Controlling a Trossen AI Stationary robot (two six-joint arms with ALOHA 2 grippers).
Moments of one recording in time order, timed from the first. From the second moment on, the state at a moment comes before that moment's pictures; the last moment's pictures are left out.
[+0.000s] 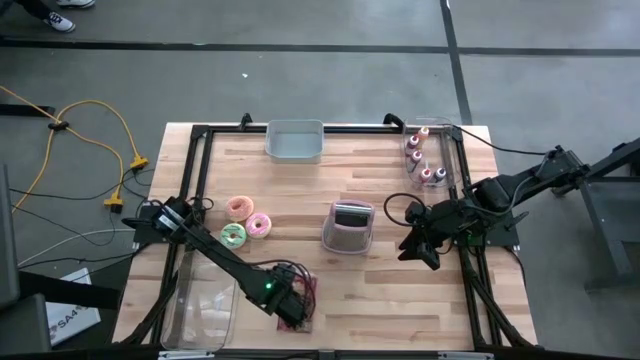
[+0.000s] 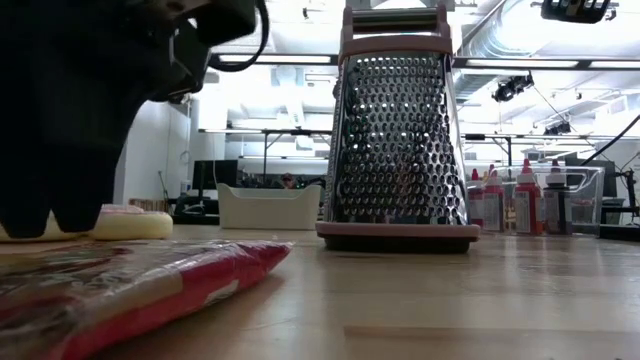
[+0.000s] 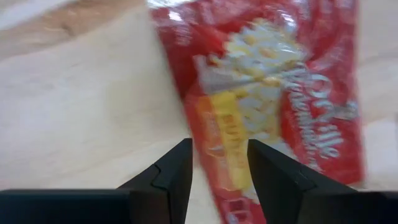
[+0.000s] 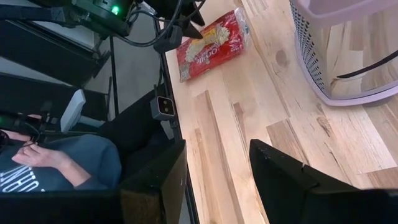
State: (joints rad) left arm -0.61 1.99 1.50 -0.87 -0.07 -1.83; right arm 0.41 1.01 1.01 -0.70 -0.07 0.94
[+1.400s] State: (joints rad) left arm -0.66 2.00 1.42 -0.77 -0.19 -1.89; right arm 0.41 1.01 1.01 -0.70 -0.07 0.94
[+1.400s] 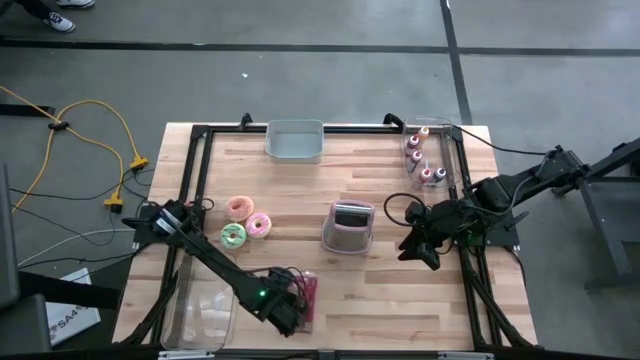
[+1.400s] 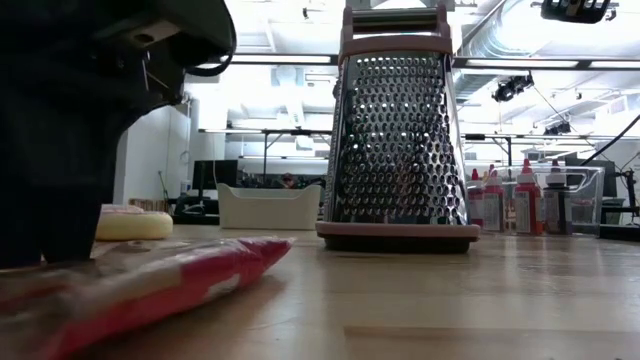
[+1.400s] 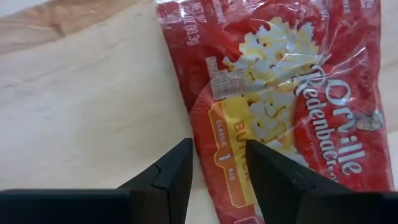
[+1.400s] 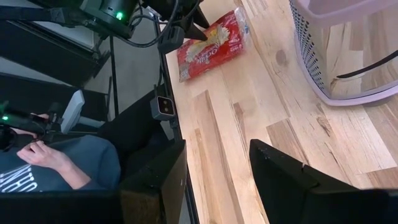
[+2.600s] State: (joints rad) left arm -0.67 1.99 1.40 -0.64 -0.23 -1.82; right arm 0.41 1.01 1.01 -0.70 -0.07 0.94
